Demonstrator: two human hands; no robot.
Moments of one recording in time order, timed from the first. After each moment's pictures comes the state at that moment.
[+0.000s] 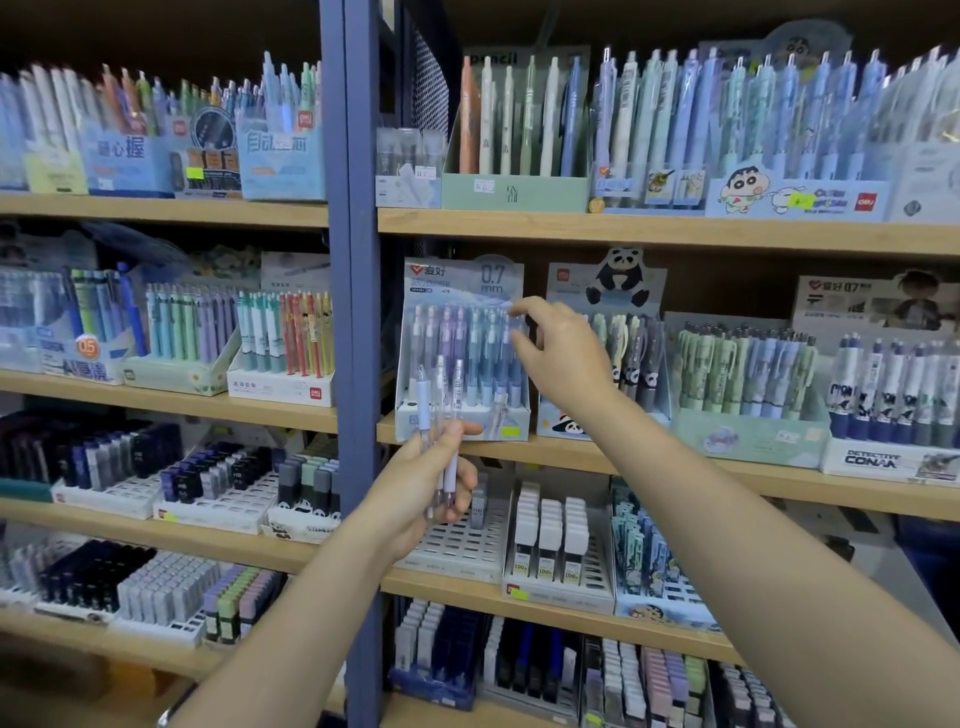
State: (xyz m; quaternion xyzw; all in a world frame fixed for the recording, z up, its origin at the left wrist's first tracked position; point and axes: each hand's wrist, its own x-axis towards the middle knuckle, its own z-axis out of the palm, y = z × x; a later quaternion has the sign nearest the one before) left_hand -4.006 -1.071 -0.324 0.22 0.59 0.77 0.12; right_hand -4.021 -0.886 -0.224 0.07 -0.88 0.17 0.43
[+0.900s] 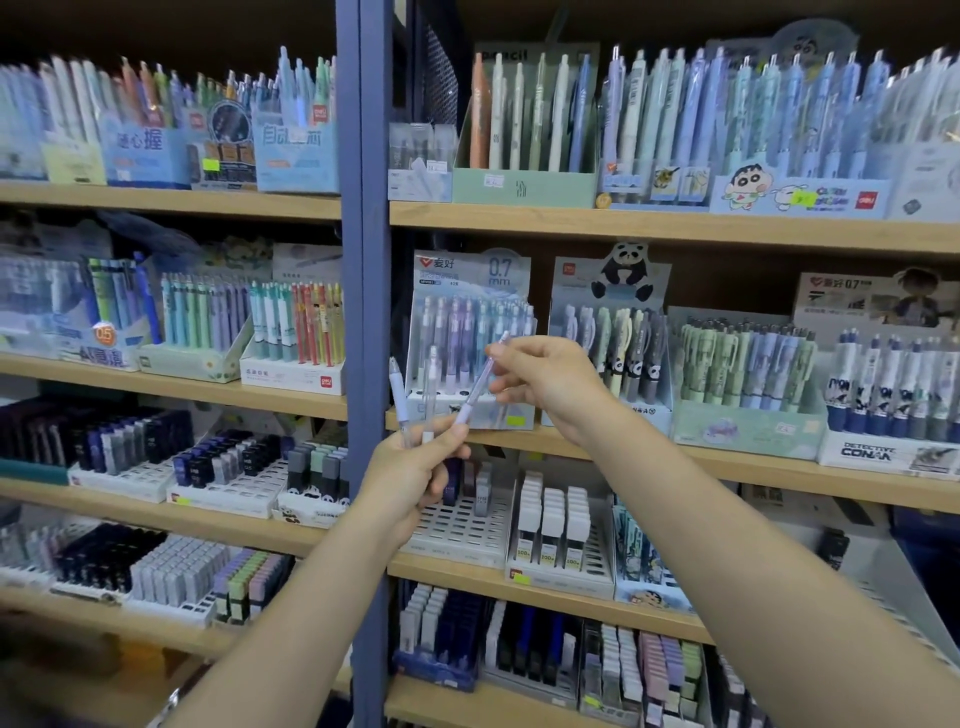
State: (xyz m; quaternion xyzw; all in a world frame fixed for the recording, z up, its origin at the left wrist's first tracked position) left_hand -4.008 -1.080 -0.332 0.14 0.56 0.81 0.05; right_hand -3.990 -0.917 -0.241 0.07 -0.74 0.64 0.18
